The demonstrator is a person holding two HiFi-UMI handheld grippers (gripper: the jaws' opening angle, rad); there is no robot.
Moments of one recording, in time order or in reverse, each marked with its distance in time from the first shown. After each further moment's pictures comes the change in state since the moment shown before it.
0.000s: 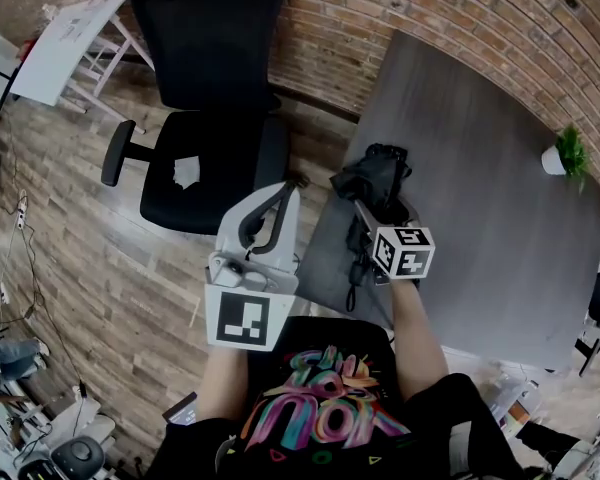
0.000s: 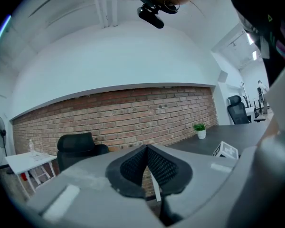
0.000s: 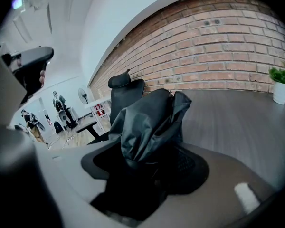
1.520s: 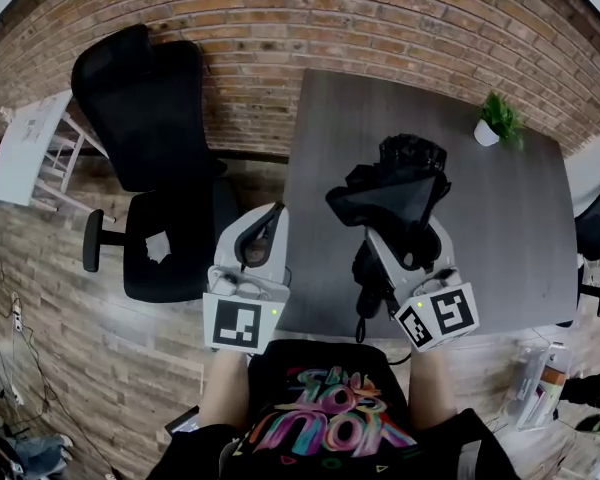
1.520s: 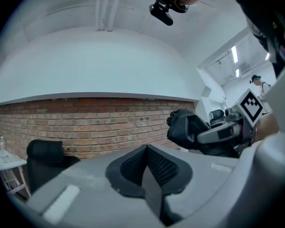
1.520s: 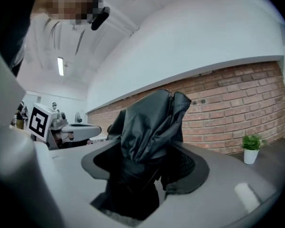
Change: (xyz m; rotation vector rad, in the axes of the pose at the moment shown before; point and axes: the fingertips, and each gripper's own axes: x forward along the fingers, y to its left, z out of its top) left arm 0.038 -0.071 0.051 -0.052 -0.127 -0.213; right arm -0.237 0.018 0.161 -0.167 -0.566 -0.109
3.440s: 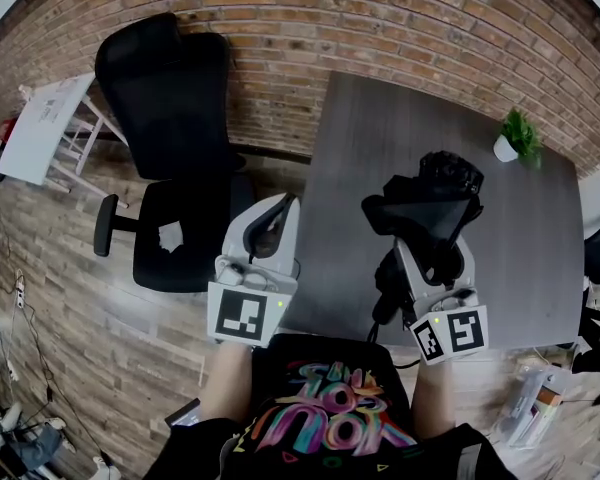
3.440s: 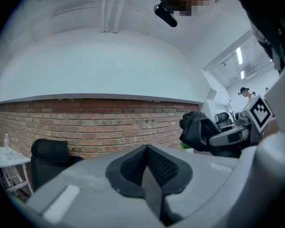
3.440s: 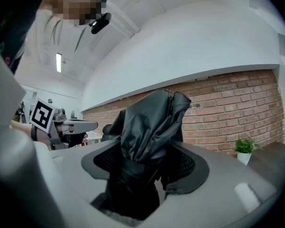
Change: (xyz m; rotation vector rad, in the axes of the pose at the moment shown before) left arm -0.001 0.021 0.011 -0.043 -0.019 0.047; right arm -0.014 -0.011 0.002 -0.024 -0.019 -0.062
